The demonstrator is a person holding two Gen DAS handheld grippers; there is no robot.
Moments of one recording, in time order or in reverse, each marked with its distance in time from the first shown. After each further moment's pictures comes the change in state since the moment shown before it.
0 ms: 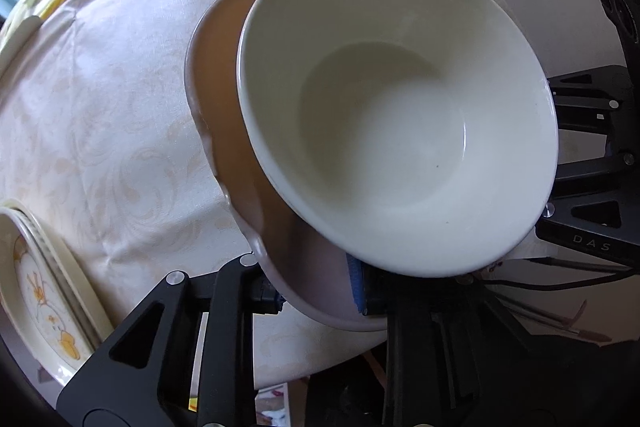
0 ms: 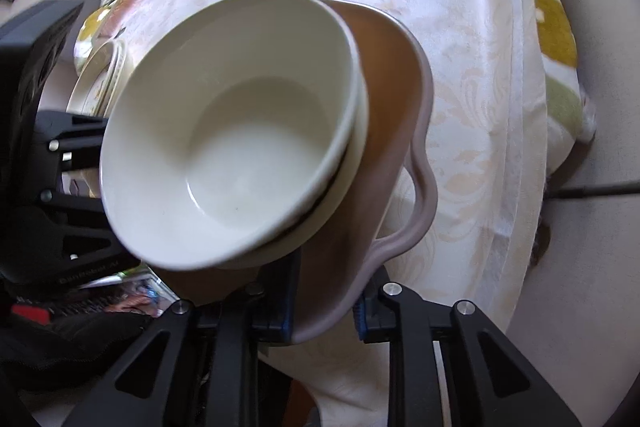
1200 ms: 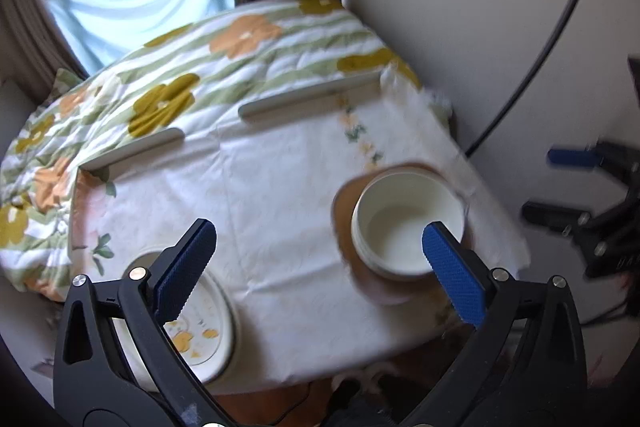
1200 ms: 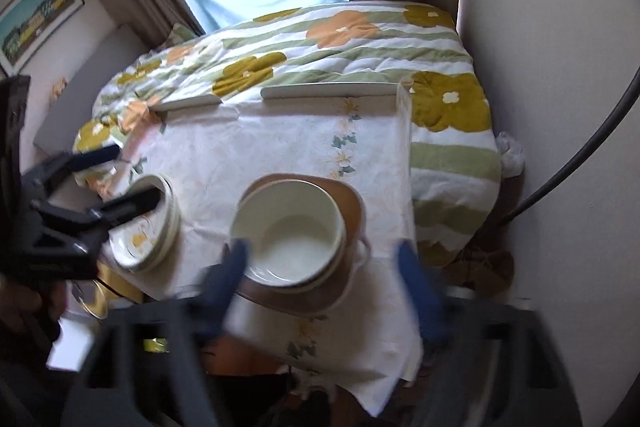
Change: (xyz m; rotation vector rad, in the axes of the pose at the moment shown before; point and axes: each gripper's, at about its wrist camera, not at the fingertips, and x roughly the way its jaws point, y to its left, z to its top) left arm -0.184 0.011 -0.015 -0.049 -0.397 0.208; right arm -0.160 0.015 -0.026 0.191 -0.360 -0.125
